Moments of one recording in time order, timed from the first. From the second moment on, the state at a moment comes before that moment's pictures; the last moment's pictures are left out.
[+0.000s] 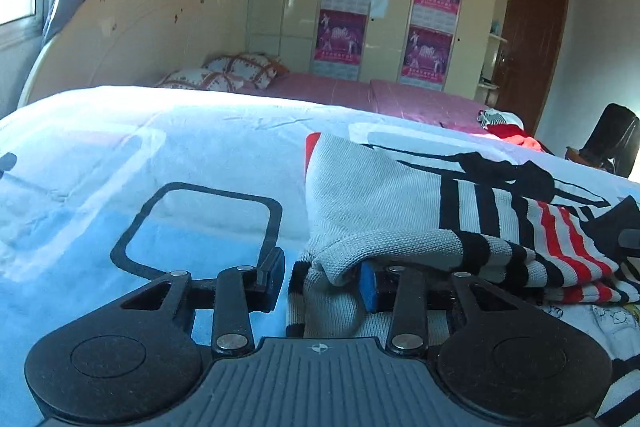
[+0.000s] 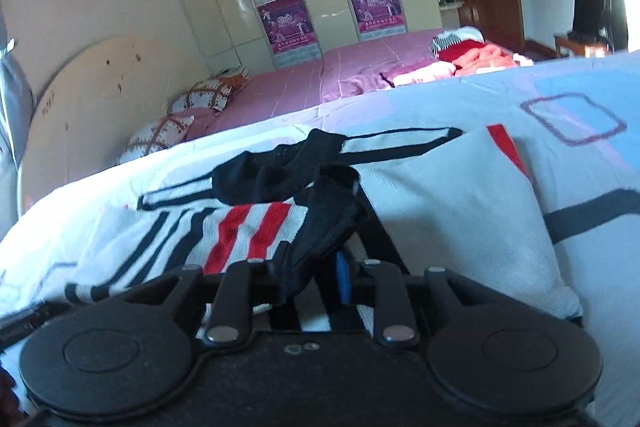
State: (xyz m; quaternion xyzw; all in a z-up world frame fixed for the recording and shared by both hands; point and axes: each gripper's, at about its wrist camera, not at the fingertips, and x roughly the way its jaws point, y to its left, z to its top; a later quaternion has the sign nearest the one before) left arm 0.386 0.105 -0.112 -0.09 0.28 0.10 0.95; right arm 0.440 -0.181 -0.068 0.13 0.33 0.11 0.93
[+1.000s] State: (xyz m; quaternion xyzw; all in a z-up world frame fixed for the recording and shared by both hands) left arm 0.413 0.113 -0.084 -0.11 0.26 0.04 0.96; right arm 0.424 -0.195 -0.062 0.11 0.29 0.10 0.95
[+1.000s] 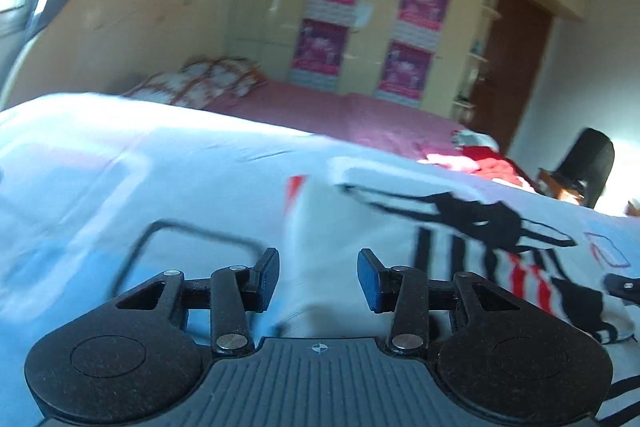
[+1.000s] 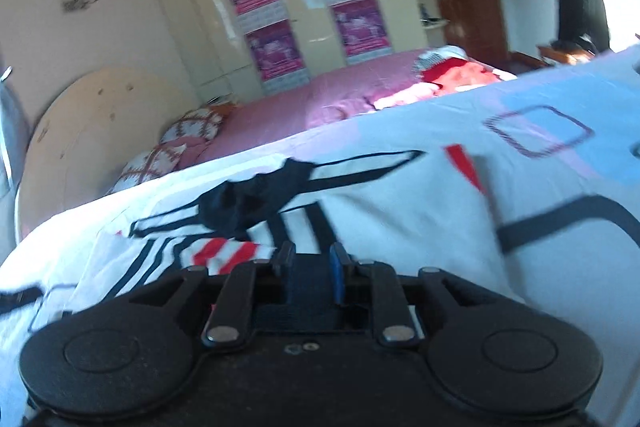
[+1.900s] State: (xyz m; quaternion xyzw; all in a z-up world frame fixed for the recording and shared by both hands) left arm 0.520 0.111 -0.105 -0.06 0.30 0.01 0.95; right arm 0.497 -0.105 -0.075 0.03 0.30 0.18 0.93
